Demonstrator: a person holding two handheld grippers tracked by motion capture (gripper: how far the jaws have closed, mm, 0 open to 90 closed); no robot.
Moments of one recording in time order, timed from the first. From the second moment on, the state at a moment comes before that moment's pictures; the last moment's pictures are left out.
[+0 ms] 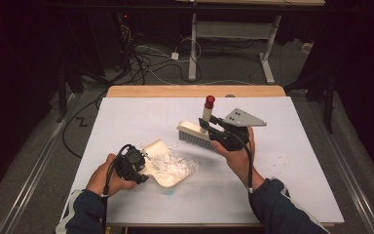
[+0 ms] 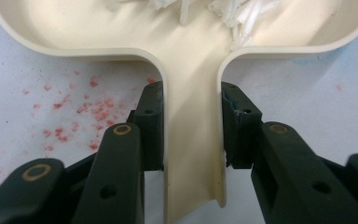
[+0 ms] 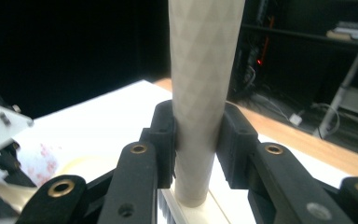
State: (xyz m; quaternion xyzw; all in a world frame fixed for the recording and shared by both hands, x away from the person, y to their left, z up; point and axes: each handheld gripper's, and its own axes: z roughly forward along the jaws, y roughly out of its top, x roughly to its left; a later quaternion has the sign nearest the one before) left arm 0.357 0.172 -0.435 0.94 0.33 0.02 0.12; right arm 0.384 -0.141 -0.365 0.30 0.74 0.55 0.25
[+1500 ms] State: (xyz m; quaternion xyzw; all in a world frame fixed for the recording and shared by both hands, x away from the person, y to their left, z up) left arm 0.353 0.164 -0.438 0.94 0.32 0.01 0.11; right arm 0.329 -0.116 -0.372 0.23 0.79 0.53 0.21
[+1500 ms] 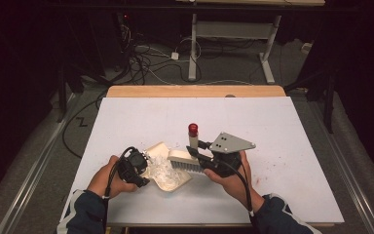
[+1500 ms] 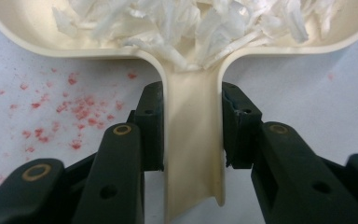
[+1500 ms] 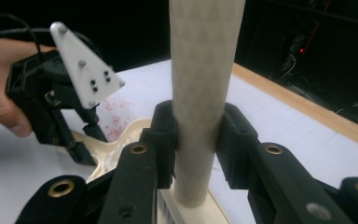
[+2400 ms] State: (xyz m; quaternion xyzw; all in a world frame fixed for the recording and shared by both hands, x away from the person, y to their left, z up) left arm 0.354 0.176 -0.444 0.93 0.34 -0.02 0.13; right arm 0.416 -0.093 -0.399 0.31 0.75 0.50 0.31
